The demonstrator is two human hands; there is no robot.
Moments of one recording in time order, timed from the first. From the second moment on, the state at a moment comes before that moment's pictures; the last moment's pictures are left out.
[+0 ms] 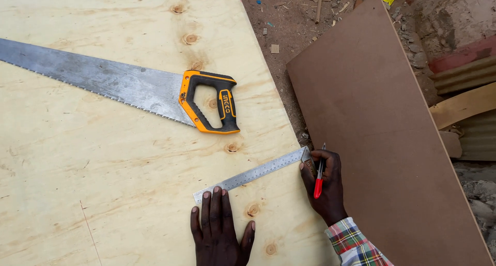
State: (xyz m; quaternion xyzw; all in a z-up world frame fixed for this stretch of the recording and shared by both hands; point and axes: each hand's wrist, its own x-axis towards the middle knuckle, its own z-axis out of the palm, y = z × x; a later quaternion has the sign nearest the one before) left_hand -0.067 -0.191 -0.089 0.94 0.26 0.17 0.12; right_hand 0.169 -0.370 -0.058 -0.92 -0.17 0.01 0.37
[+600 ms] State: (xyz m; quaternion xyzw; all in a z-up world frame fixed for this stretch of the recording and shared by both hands) left_hand -0.038 -0.207 -0.085 0.92 0.34 0.17 0.08; right_hand 0.178 -0.351 -0.072 -0.89 -0.01 0.05 0.46
